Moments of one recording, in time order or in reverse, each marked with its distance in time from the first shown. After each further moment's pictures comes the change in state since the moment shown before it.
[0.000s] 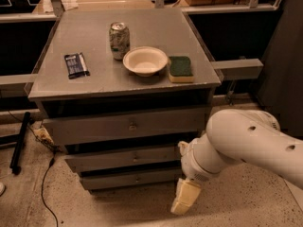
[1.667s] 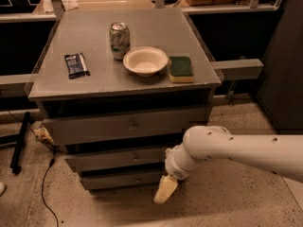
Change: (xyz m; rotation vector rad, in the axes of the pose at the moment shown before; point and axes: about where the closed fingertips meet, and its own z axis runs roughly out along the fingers) arm 0.010 -0.050 0.147 -0.057 -0.064 0.099
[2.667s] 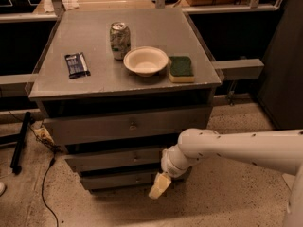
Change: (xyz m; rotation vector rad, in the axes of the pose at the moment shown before) arm -0.001 -0.027 0.056 -0.019 -0.036 0.054
